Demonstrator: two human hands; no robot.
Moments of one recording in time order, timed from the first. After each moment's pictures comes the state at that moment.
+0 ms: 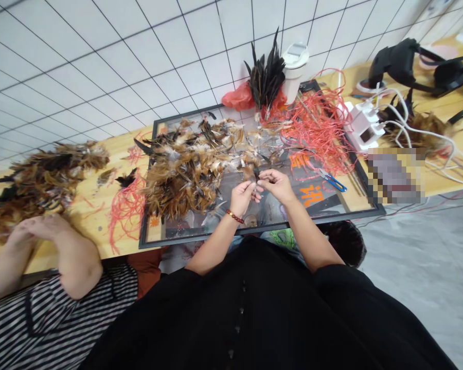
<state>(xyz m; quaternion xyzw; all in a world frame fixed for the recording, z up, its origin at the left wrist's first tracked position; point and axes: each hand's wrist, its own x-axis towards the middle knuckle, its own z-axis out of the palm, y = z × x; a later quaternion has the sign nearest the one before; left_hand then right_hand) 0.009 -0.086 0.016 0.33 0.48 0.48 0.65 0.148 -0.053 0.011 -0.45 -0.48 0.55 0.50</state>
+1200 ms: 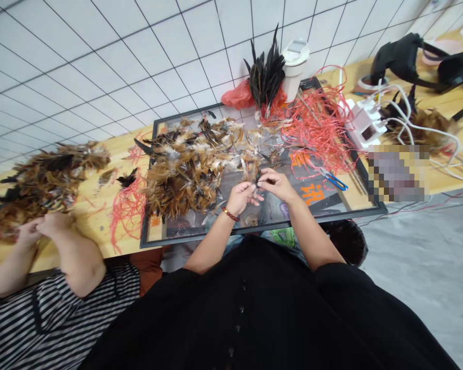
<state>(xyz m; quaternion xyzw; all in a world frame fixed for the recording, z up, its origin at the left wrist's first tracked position) -0.009 -0.084 0.015 0.36 0.42 0.41 0.73 0.159 -0.050 0.001 -0.42 -0.55 0.56 0.45</state>
